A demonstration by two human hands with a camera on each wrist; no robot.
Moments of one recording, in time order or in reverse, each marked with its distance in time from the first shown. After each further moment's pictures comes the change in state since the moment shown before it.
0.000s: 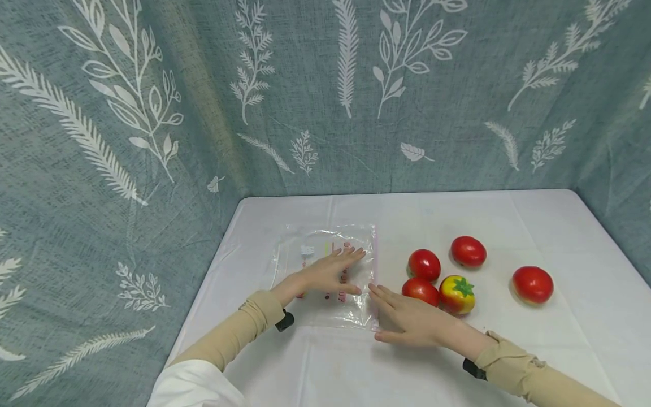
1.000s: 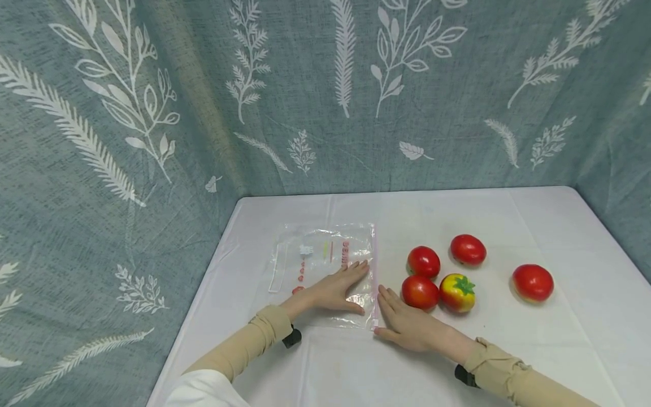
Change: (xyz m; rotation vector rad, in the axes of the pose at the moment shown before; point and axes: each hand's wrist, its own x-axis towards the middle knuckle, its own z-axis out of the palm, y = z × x) left_hand -0.001 0.007 0.038 -0.054 -0.052 -0.011; right_hand 0.006 0.002 0.028 0.124 -0.011 0.163
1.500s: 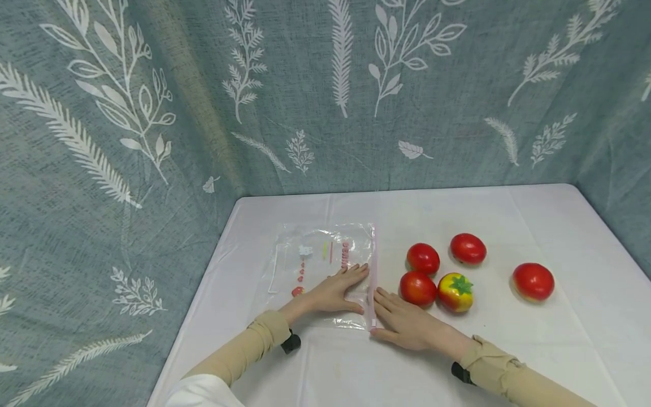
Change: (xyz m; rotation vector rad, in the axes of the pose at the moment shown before) left_hand 0.000 -0.003 0.008 -0.107 0.054 0.004; right_hand 0.006 0.011 0.004 -0.071 0.007 -0.099
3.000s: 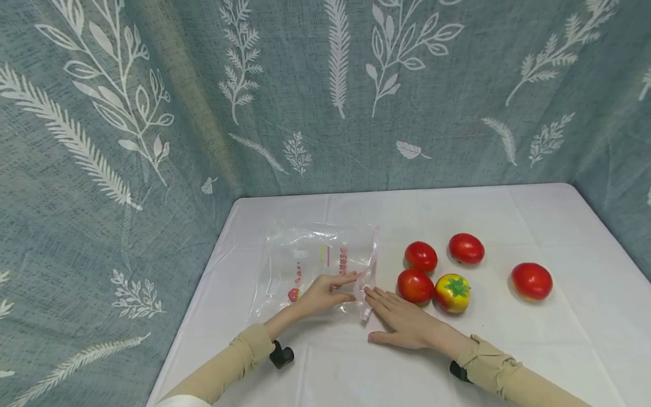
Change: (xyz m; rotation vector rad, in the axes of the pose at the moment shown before) left_hand -0.022 0.012 -0.008 -0.434 0.275 0.047; right_hand 0.004 0.004 0.000 0.061 -0.007 -0.001
